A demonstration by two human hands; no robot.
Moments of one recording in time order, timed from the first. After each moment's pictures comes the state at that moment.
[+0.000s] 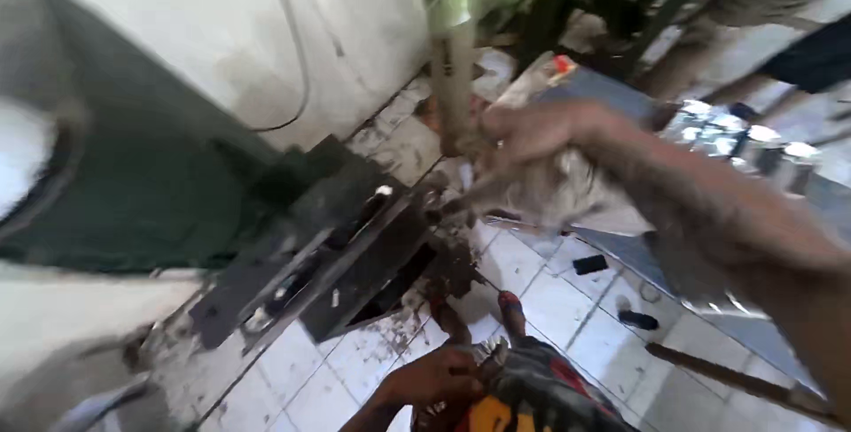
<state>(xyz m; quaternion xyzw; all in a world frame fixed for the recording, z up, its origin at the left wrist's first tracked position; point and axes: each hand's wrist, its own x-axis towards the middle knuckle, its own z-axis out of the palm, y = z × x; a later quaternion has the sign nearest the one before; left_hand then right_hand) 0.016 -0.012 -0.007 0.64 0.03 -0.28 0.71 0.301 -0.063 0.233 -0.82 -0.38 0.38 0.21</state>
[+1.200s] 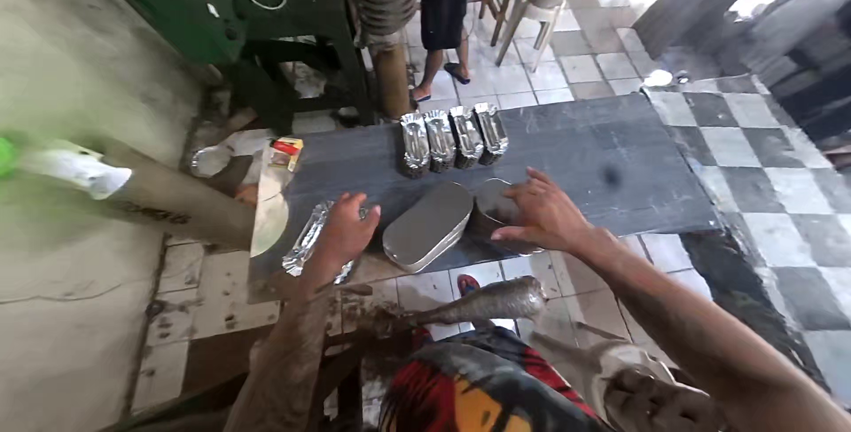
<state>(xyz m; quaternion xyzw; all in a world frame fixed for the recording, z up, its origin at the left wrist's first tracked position) 0.471 -0.006 0.009 0.93 -0.11 -0.09 0.33 0.425 -0.394 0.021 -0.95 -0.27 -0.05 0.16</state>
